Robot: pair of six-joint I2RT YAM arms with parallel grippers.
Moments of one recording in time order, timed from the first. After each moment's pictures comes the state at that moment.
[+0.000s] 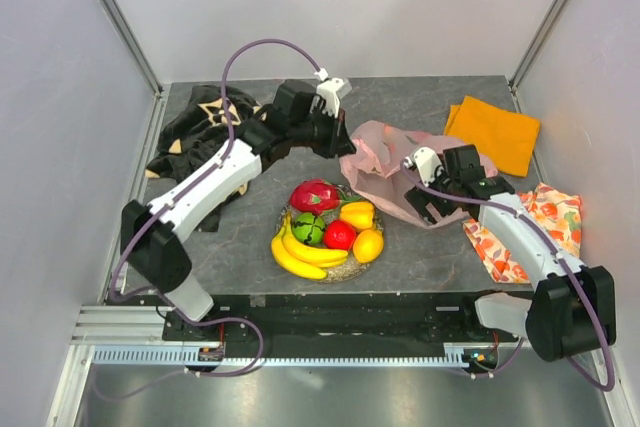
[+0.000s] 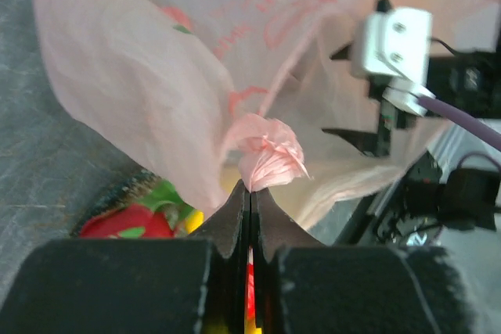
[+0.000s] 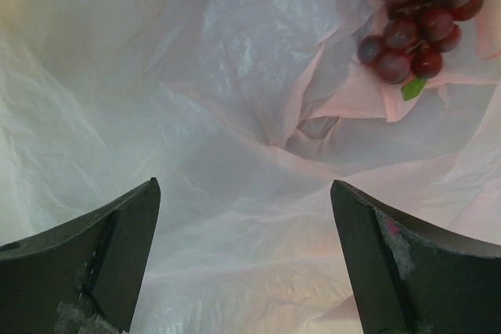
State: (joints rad) left arm -0.63 1.66 1.55 -0.44 0.40 -0.27; right arm 0.21 1.22 0.85 -0.61 -0.13 -0.51
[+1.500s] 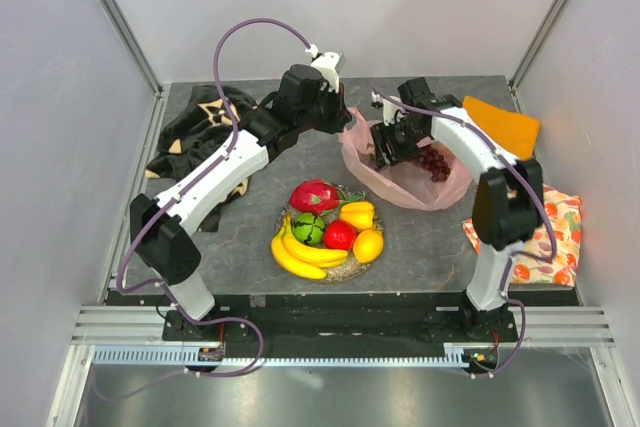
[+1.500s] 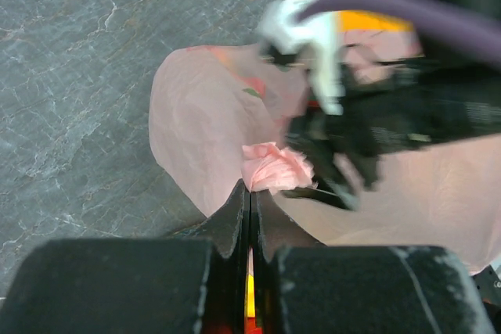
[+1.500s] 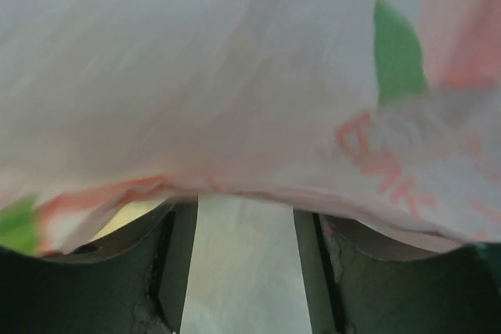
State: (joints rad) left arm -0.67 1.70 1.67 -0.39 0.05 -0.31; right arm 0.29 1.87 1.61 -0.88 -0.37 -0.12
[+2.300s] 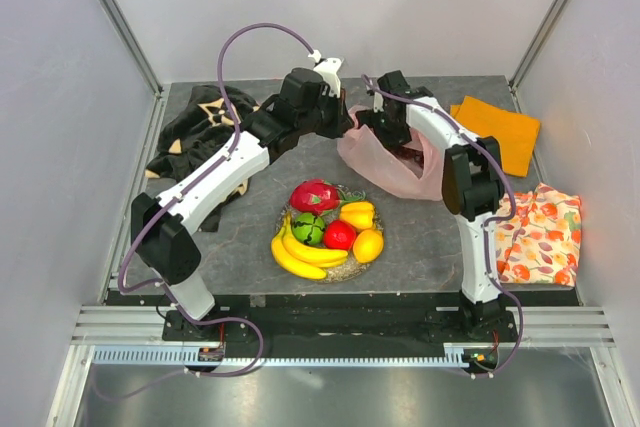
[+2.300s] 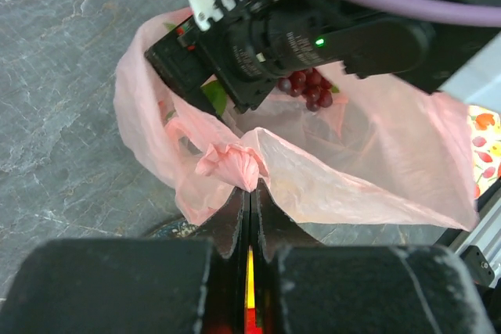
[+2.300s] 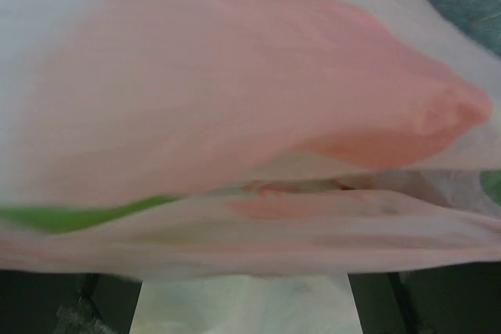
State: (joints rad) left arm -0.67 1.70 1.65 -0.39 0.10 -0.32; right arm 0.31 2.25 1.95 -0.82 -0.14 0.10
